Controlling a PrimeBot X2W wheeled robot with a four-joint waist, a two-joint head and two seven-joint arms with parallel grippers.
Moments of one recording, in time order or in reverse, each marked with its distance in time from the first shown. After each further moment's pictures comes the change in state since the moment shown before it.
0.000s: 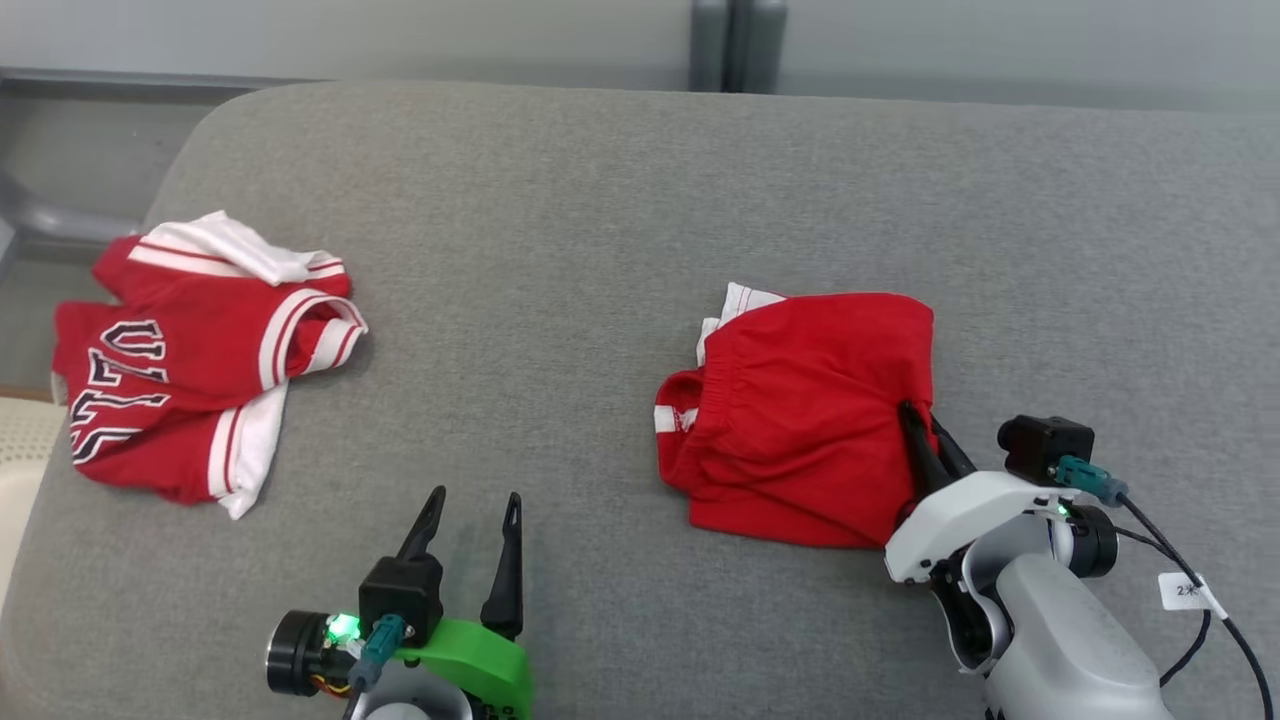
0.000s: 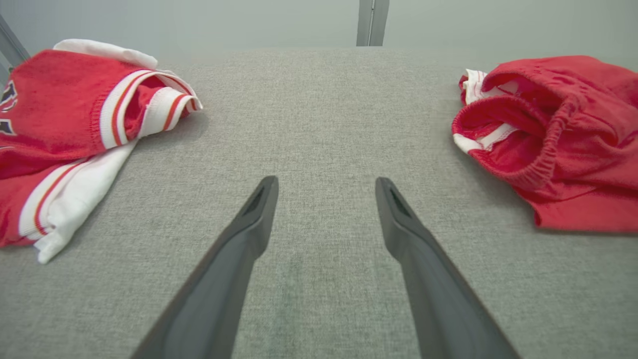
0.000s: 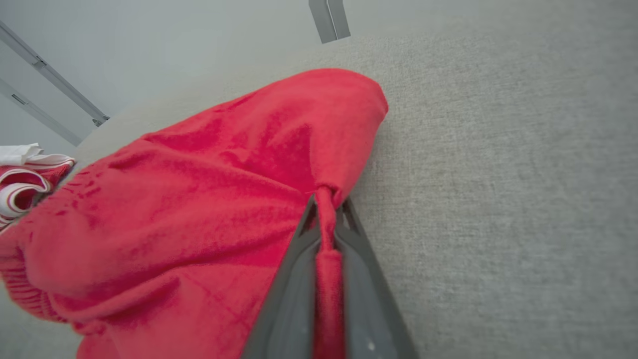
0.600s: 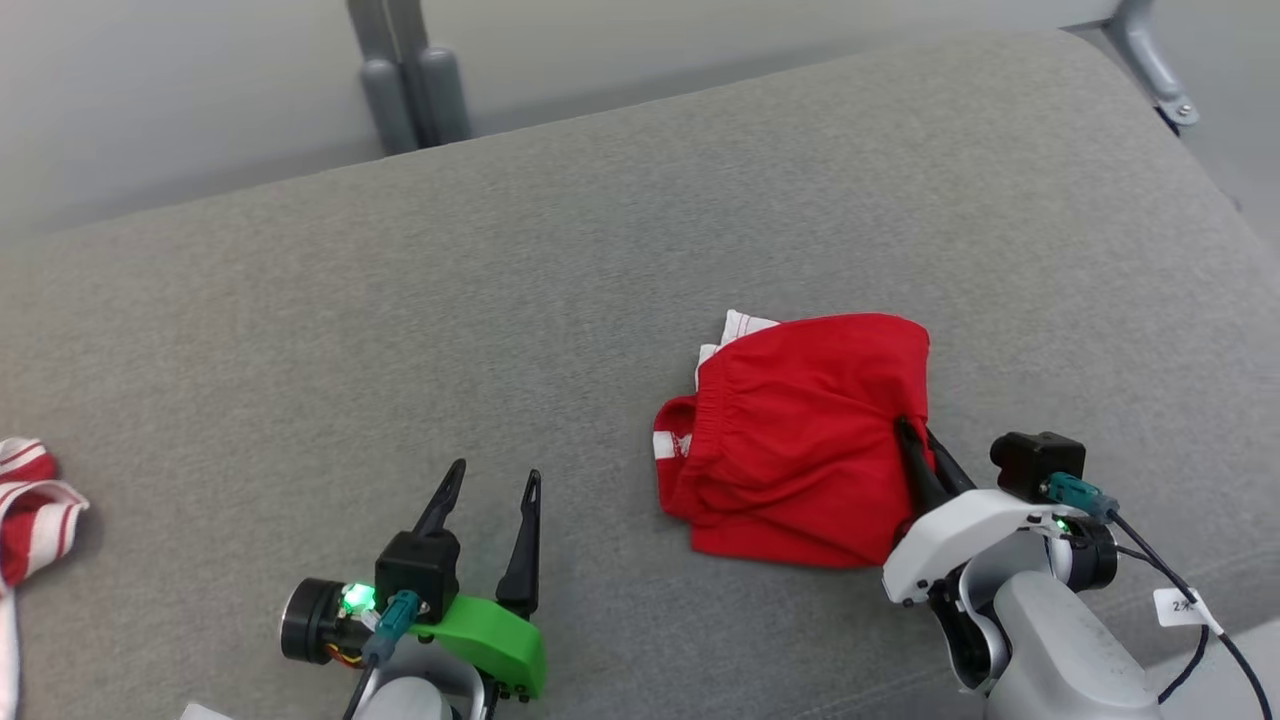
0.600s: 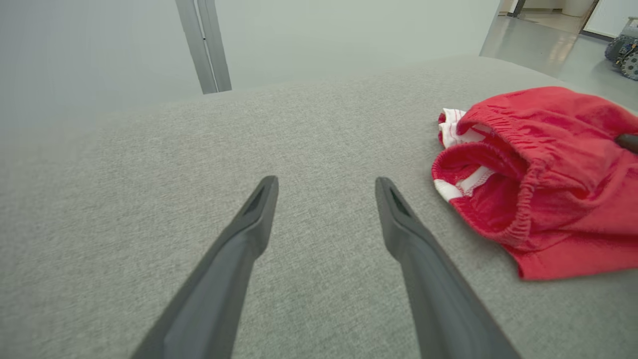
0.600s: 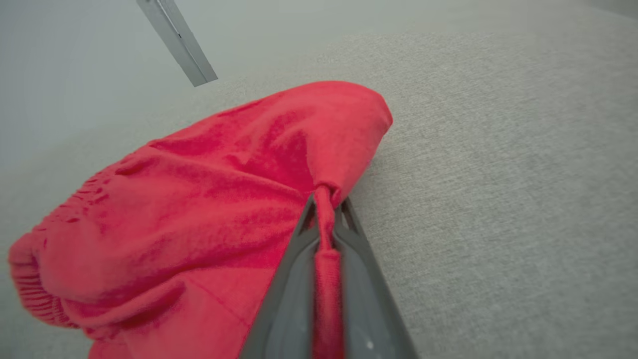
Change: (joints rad) left arm -0.045 -0.001 -0.036 0.009 -0.002 -0.014 0.000; right arm 0.039 -0.002 0.009 -0.035 -0.047 0.000 0.000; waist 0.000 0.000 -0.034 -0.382
